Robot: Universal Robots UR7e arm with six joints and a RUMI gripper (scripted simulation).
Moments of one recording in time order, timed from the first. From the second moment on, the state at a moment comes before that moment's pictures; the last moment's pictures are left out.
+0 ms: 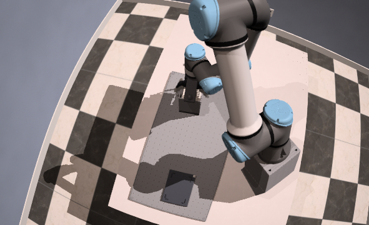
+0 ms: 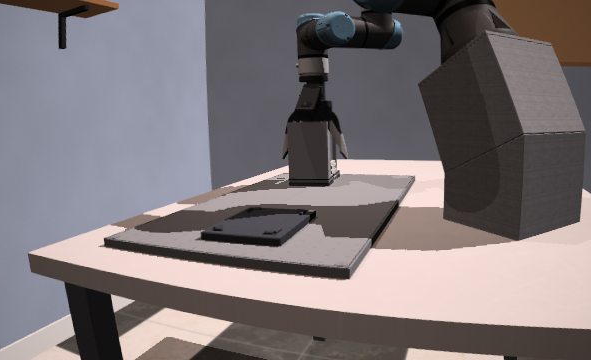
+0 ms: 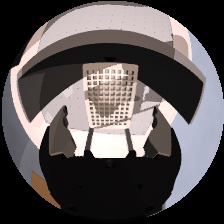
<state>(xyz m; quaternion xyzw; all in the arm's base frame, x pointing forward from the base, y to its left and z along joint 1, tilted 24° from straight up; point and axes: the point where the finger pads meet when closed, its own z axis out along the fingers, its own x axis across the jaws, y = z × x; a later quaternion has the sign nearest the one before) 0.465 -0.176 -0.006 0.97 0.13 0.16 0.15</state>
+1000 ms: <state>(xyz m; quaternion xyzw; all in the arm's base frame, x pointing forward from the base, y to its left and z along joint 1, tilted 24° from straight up) 0.445 -0.162 0.039 0.97 0.13 0.15 0.15</state>
